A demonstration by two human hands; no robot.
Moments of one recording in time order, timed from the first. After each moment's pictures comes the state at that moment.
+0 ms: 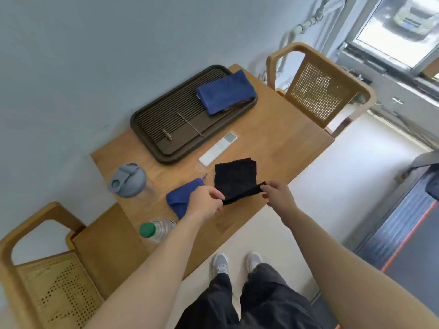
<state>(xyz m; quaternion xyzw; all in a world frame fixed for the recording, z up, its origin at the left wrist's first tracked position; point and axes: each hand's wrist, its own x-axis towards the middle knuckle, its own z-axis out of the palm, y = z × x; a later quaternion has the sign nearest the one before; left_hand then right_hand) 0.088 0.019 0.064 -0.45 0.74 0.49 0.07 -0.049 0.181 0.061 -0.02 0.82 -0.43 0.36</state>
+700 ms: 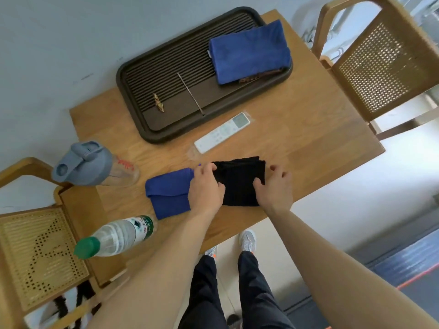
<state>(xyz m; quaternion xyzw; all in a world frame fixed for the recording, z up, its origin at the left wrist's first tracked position) 0.004 0.021 -0.040 -0.55 0.78 0.30 0.02 -0.121 0.126 -0.065 -0.13 0.93 -0.21 0.27</state>
